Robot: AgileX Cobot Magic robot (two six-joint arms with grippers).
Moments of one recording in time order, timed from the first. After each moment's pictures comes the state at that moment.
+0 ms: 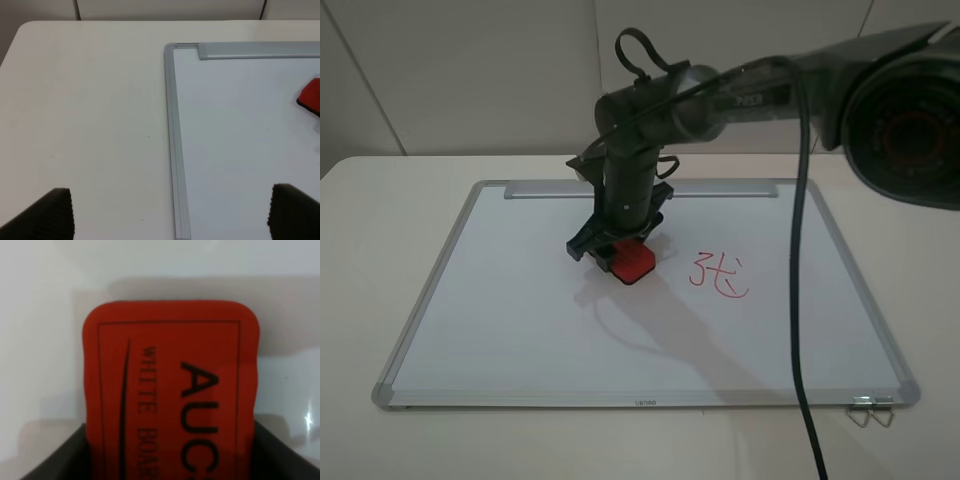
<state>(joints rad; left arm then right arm) -0.06 -0.01 -0.50 0.00 1.07 -0.02 0.70 2.38 -1.78 -0.06 0.92 -0.01</state>
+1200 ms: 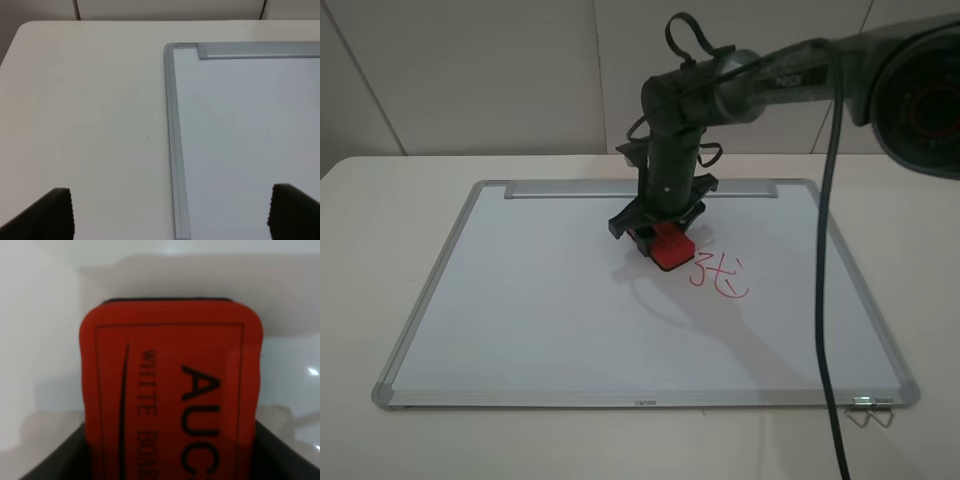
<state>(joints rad) -0.06 -0.01 -0.50 0.00 1.07 -0.02 0.60 2.38 -1.76 -0.08 1.00 0.05</state>
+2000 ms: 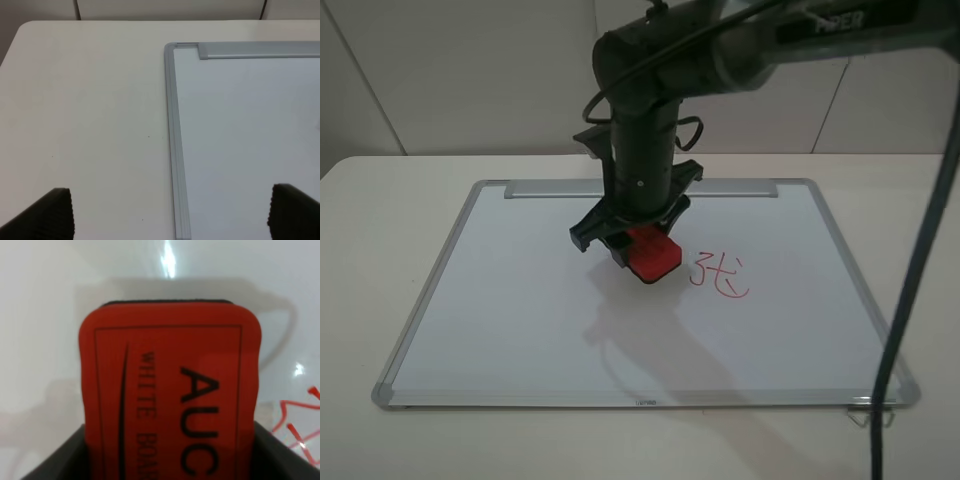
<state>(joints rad) -0.06 -0.01 -0.50 0.00 1.07 -0.02 0.73 2.09 -1.57 -0.14 1.06 0.17</state>
